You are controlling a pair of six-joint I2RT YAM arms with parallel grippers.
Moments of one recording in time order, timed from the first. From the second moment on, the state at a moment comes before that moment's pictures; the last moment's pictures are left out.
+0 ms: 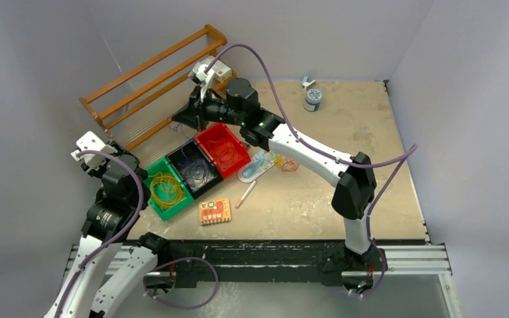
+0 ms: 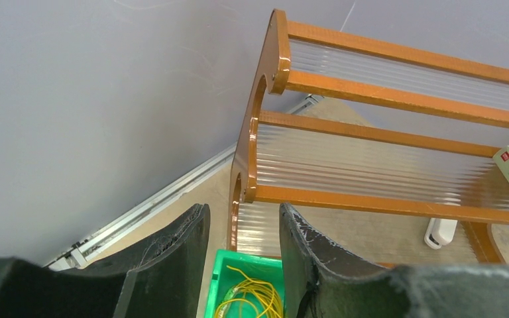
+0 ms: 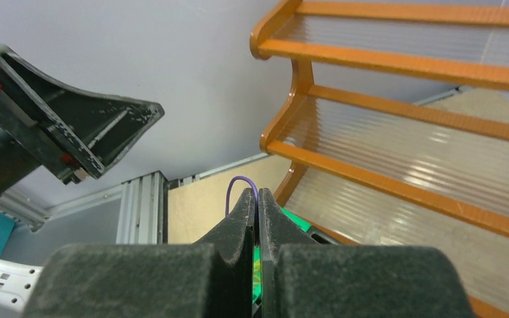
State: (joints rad) left arm -0.37 0.56 0.89 -0.52 -1.12 -0.40; right arm 0.90 1.95 1.89 0.08 -0.44 0.24
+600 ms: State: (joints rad) left arm -0.37 0.60 0.86 -0.49 -1.06 -0.41; right arm 0.90 2.05 1.78 0.11 -0.38 0.22
